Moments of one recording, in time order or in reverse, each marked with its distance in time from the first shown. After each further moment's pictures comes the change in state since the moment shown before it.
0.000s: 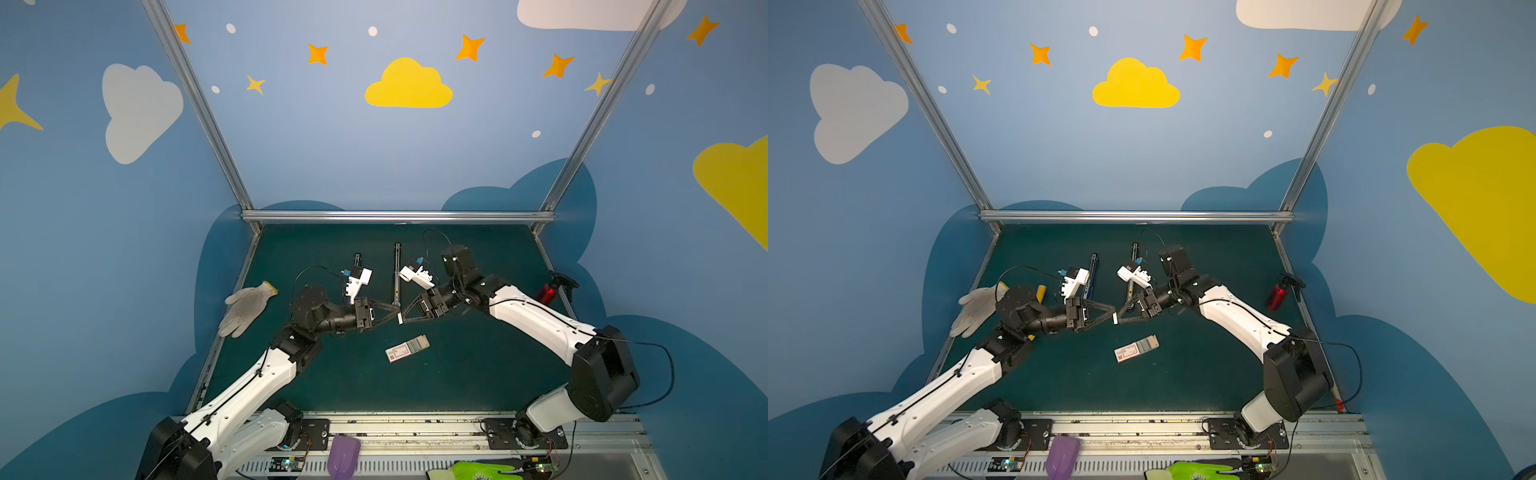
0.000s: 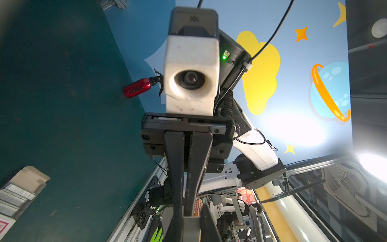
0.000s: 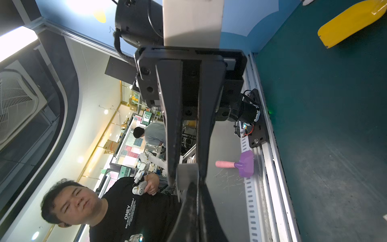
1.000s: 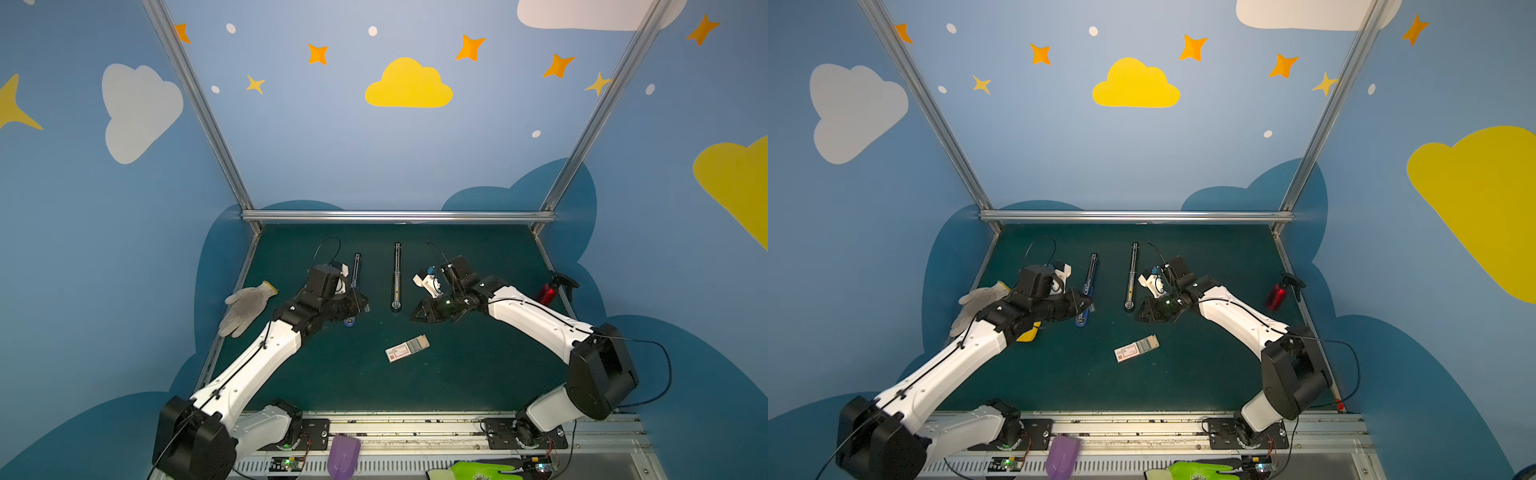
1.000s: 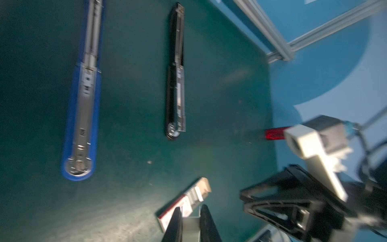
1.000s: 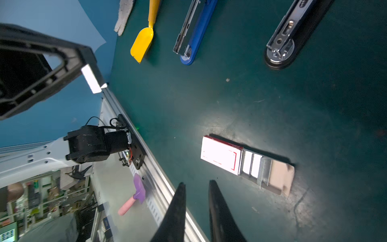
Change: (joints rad) left arm 0.093 0.213 0.304 -0.816 -0.638 0.466; right arm 0.018 0.015 -0.013 -0.293 0.836 -0.109
